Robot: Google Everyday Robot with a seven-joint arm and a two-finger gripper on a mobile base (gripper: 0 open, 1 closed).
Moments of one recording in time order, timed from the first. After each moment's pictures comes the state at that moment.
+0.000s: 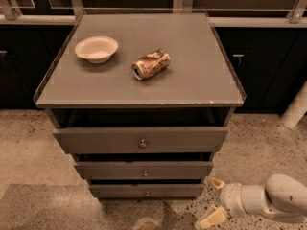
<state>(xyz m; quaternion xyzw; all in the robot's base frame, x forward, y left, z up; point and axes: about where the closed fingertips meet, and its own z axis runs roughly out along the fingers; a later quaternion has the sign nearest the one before) 0.395 -0.188 0.501 -0.43 0.79 0.30 0.32</state>
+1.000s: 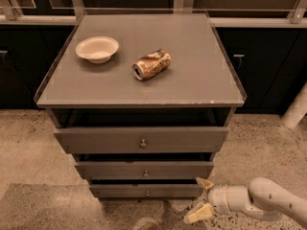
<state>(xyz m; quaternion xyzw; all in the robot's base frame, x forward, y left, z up) 0.432 -0.163 0.434 -0.39 0.78 0.35 0.33</state>
